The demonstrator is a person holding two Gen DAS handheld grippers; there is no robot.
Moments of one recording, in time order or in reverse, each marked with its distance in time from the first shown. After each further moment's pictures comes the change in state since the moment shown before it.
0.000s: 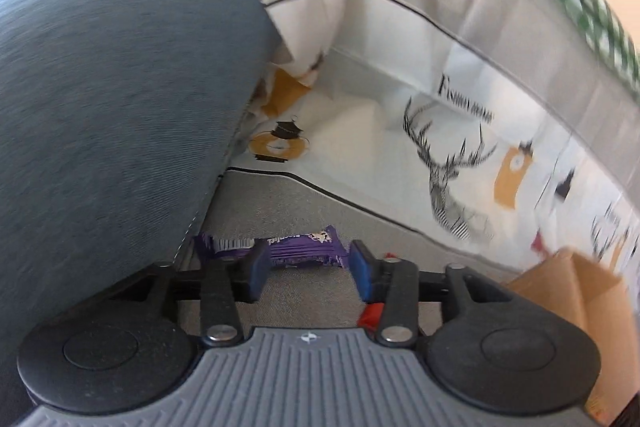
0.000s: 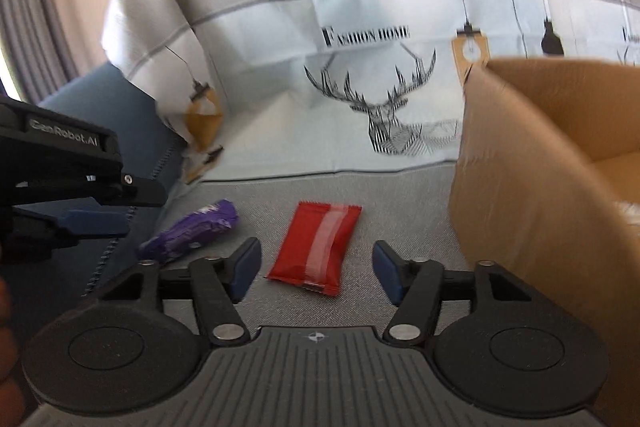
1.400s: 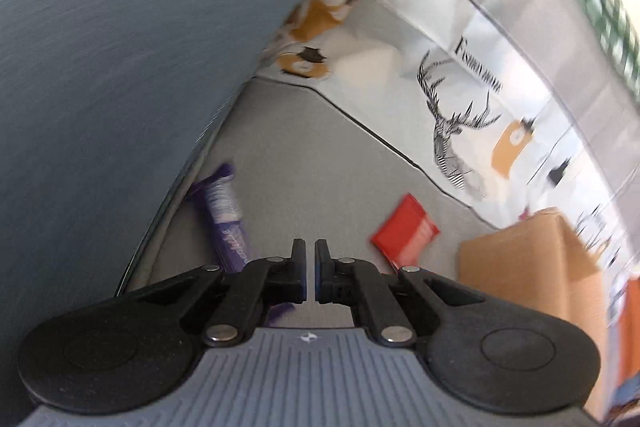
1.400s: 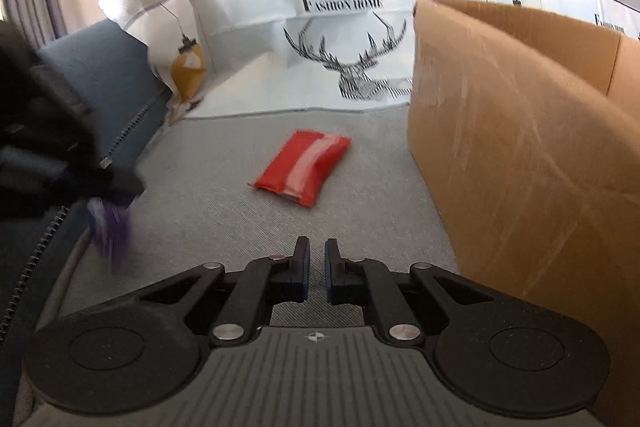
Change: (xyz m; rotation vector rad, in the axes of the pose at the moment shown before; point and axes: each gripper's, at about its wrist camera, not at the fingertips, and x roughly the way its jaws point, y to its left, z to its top) left arm -0.038 0.018 -0.046 -0.222 0.150 -0.044; right arm -0.038 -0.005 -0.052 -0.044 0.001 -0.050
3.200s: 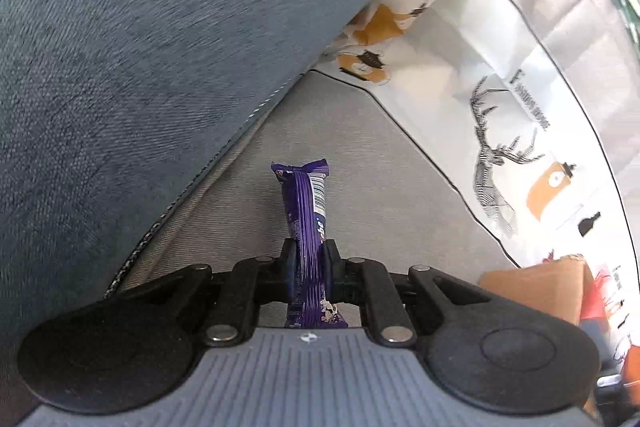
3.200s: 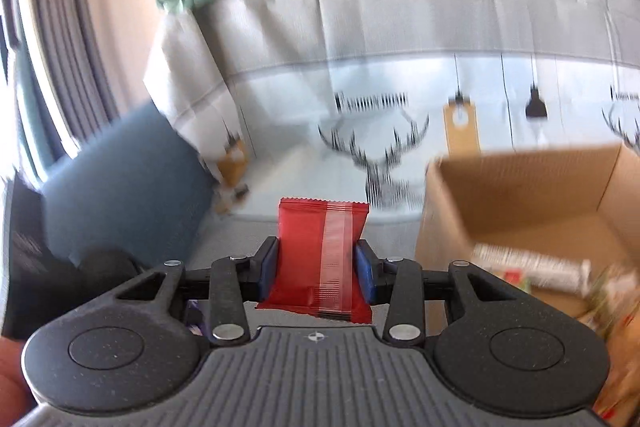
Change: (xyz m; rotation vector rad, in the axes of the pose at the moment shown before) left arm 0.007 0.000 0.005 -0.144 -0.008 0.122; right arm -0.074 -0.013 0.089 -0.038 -0.097 0.116
